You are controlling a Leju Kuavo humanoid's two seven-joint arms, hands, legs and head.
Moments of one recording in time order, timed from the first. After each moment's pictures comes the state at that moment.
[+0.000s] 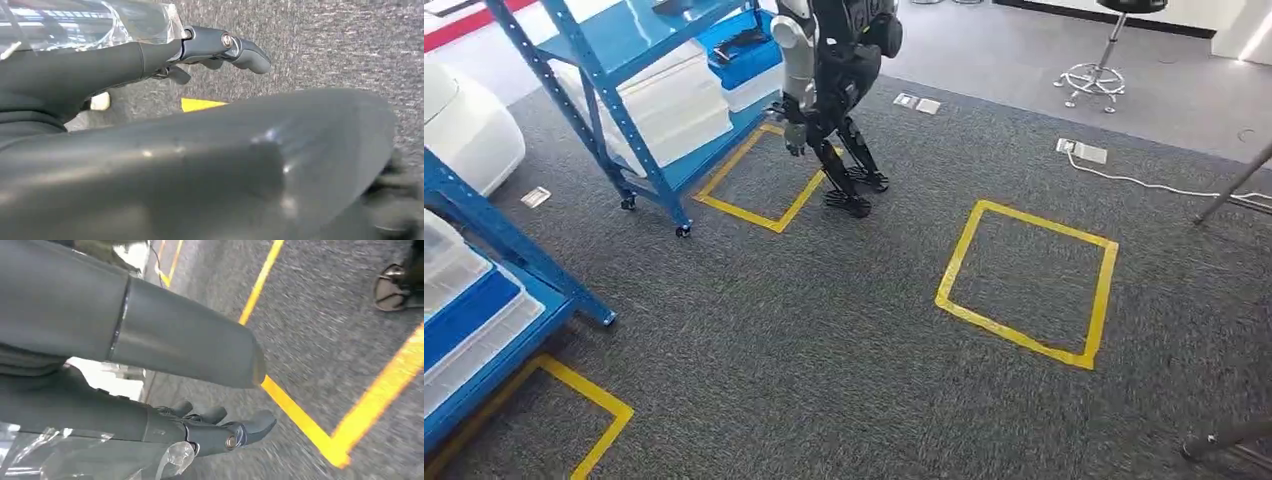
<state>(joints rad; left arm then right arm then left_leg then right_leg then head) -0.12 0.02 -1.10 -0.24 0.61 0.34 0.07 -0.08 0.03 0.39 -0.21 -0.25 -0.20 0.35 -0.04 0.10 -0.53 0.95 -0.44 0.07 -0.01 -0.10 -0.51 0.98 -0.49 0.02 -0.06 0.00</state>
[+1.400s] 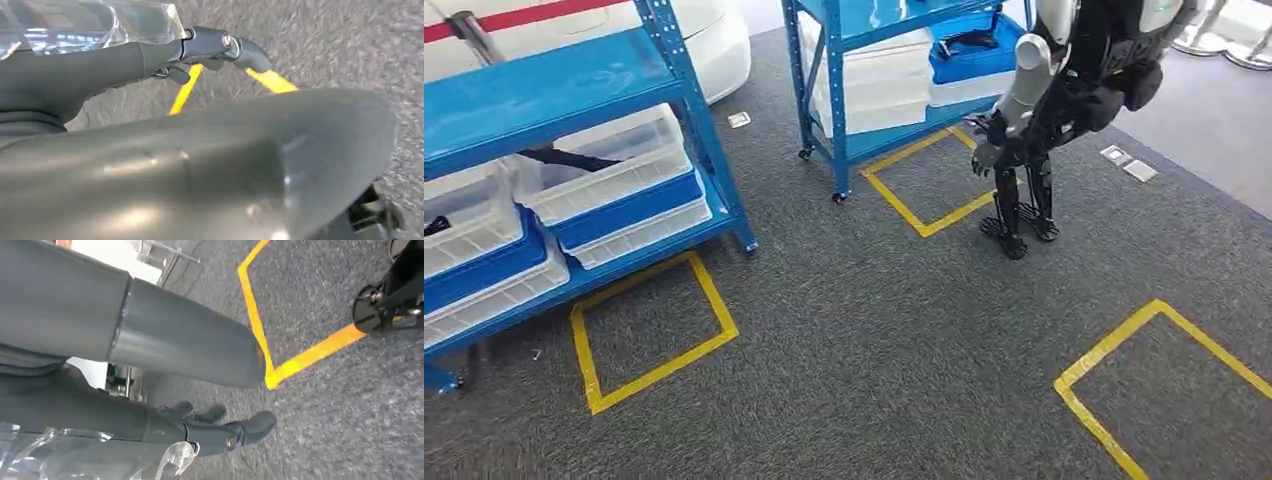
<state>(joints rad) -0.11 0.01 -1.10 -0.24 0.63 0.36 0.10 -0.08 0.03 0.41 -0.21 -0.25 -0.21 0.36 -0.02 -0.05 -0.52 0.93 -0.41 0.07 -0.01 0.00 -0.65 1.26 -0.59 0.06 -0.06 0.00</state>
